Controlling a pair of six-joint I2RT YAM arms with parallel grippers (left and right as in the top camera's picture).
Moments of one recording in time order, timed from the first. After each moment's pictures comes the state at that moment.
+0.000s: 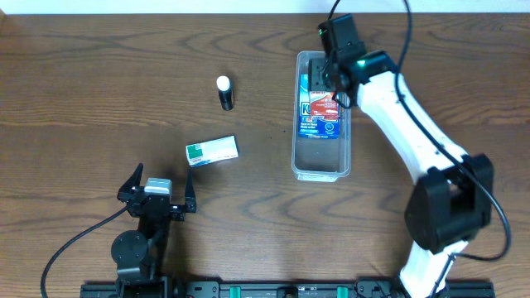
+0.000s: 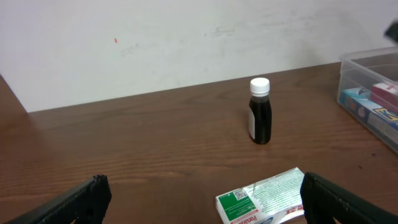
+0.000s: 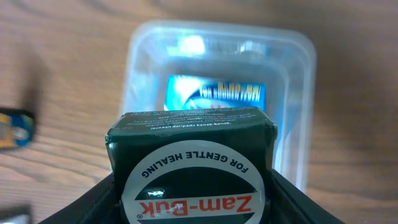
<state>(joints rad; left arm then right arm) 0.08 0.01 0.02 -0.11 0.16 0.14 0.38 1.97 1.67 -0.75 0.11 0.36</state>
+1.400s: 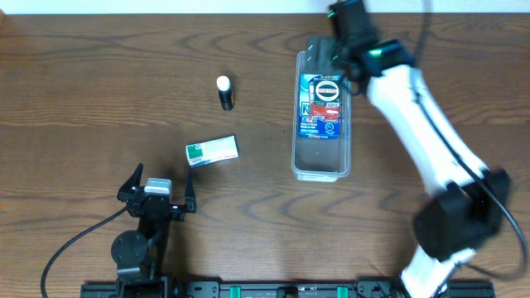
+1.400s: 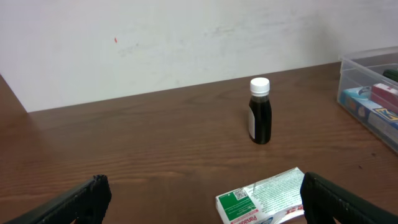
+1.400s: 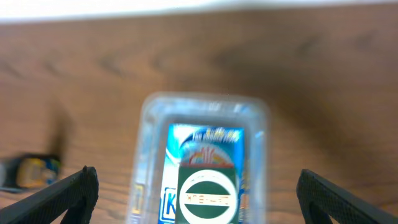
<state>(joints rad) 0.08 0.01 0.02 -0.11 0.16 0.14 0.33 1.86 1.79 -0.76 0.16 0.36</state>
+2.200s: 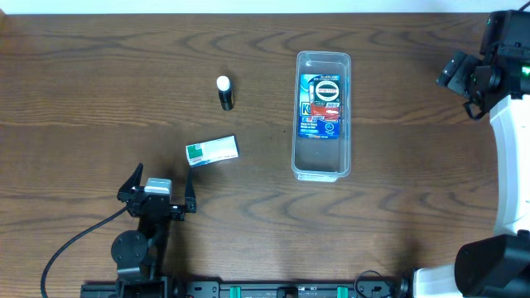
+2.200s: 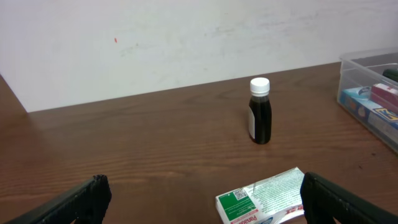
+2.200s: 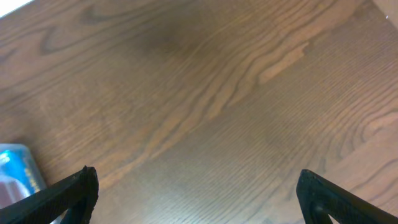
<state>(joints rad) 0.08 0.01 0.02 -0.11 0.16 0.14 -0.16 1.63 1.61 -1.00 0.28 0.40</state>
